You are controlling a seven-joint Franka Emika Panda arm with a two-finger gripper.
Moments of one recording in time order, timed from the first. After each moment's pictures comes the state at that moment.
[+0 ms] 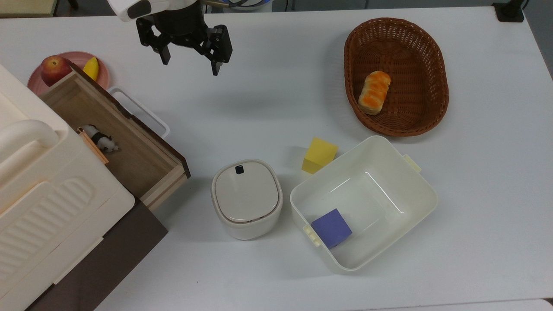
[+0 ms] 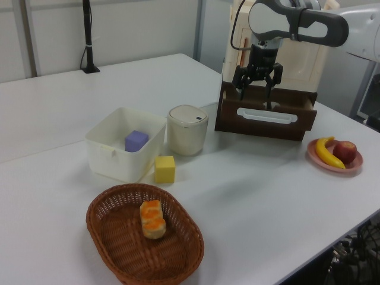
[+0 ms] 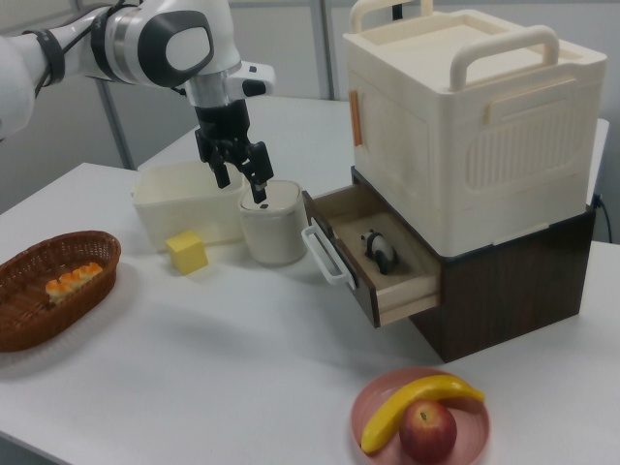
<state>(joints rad) -0.05 0.17 -0.04 -1.53 -0.02 1.74 0.14</state>
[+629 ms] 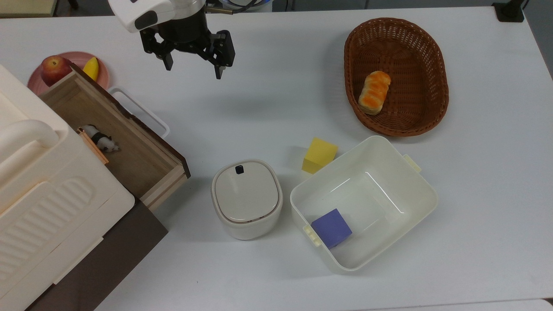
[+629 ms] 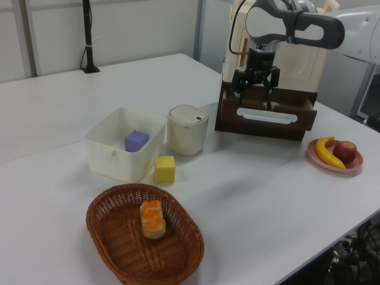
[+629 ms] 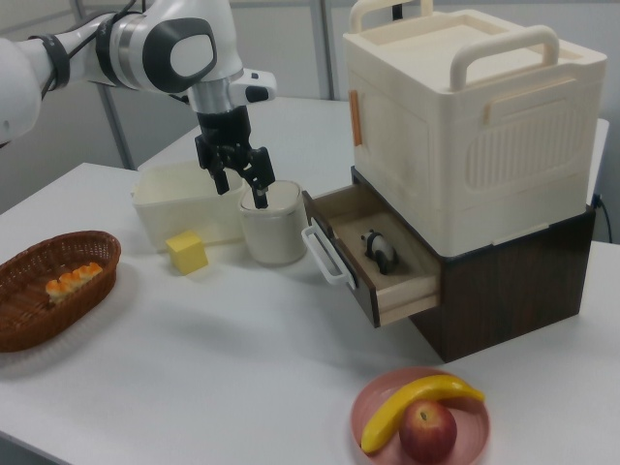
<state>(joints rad) -0.04 0.19 -0.03 -1.53 -0.02 1.74 0.10</state>
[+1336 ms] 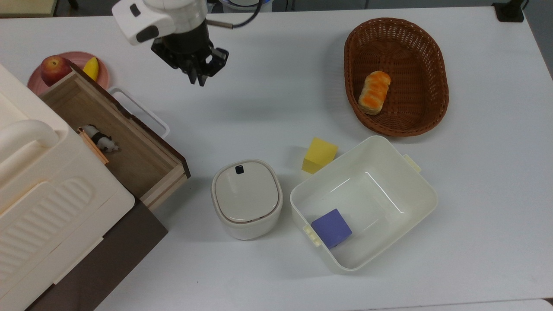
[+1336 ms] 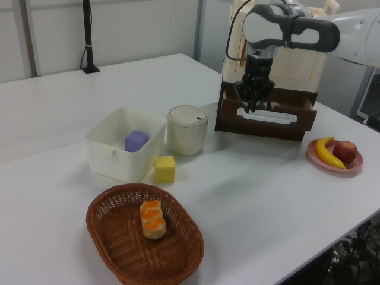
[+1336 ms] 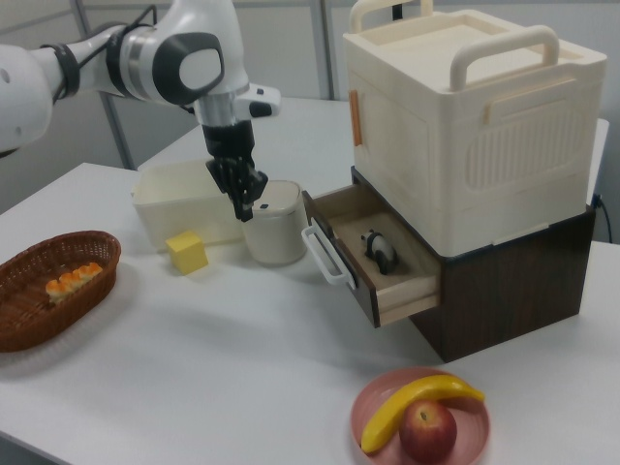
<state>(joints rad) -0.05 0.22 -0.03 -1.54 -0.01 1.74 0.17</state>
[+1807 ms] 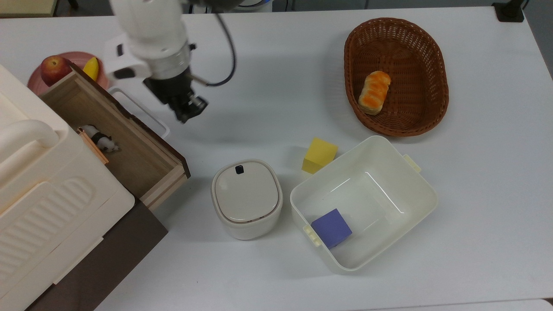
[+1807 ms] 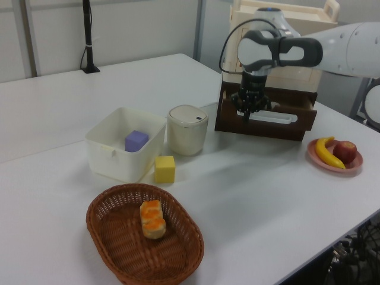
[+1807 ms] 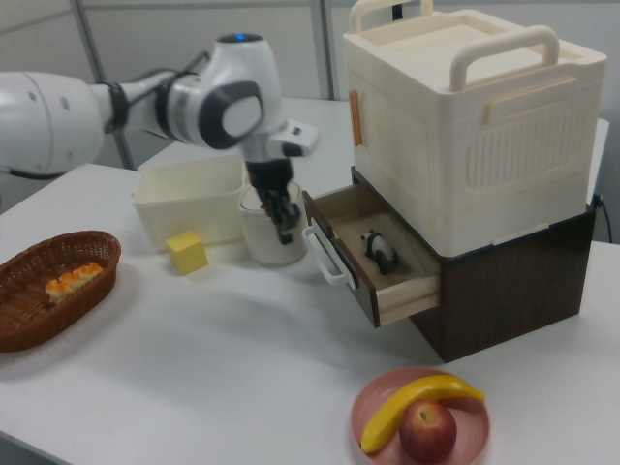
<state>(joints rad) -0.09 0.34 -0.05 -1.56 -0.01 1.94 0.41</state>
